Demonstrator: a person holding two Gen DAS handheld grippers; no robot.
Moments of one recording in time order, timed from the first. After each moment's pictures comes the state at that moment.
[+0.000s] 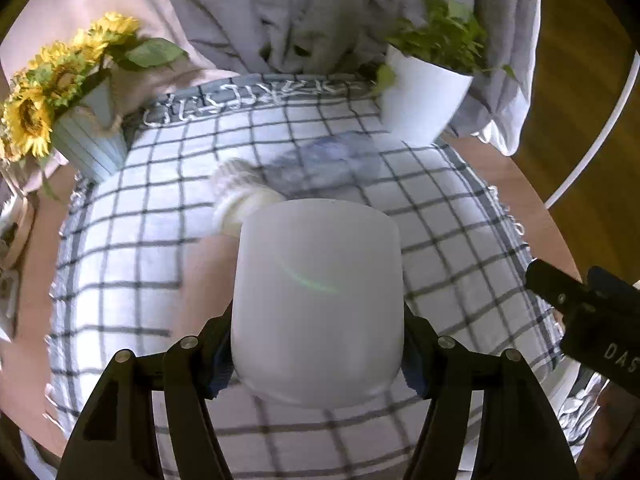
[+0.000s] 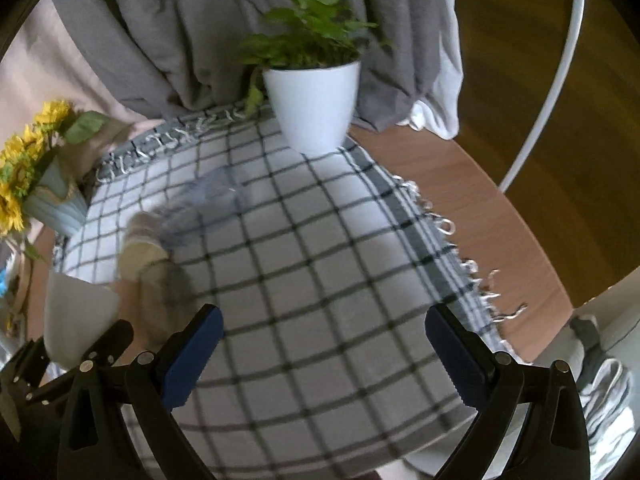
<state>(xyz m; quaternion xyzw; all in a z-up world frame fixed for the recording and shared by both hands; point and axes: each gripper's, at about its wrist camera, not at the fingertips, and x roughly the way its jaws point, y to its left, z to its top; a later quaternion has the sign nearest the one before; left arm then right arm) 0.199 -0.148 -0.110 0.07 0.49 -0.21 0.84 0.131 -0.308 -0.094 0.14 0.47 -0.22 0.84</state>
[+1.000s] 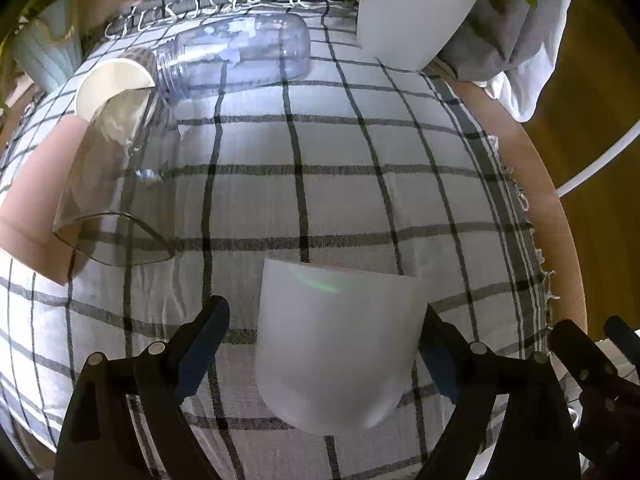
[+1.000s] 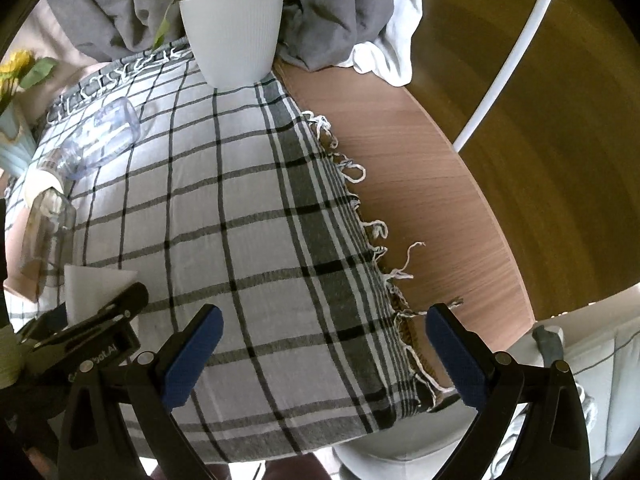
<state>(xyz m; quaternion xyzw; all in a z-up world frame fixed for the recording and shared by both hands) 0.178 -0.247 -0.203 0.02 0.57 -0.17 0.80 0.082 -0.403 -0.165 0.09 0.53 -0.22 0.81</state>
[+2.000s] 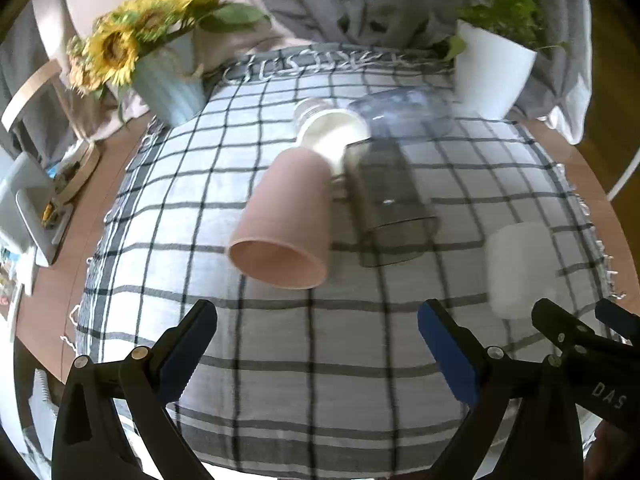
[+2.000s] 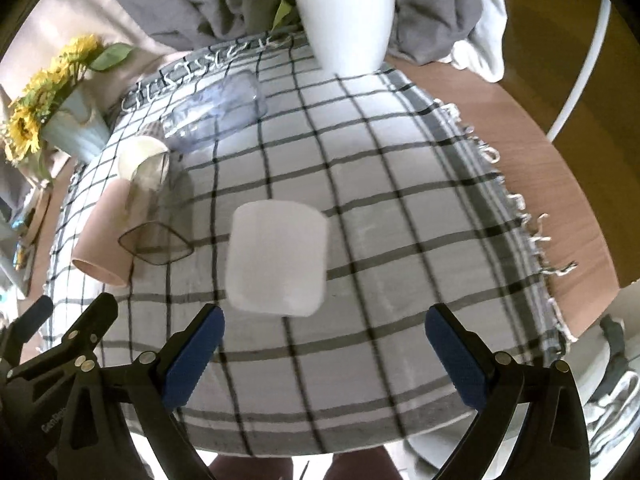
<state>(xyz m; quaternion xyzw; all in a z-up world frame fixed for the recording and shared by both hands) 0.162 -0.103 -0.150 0.09 0.49 -0.07 0.86 0.100 -0.292 -0.175 0.15 0.52 -0.13 0.83</state>
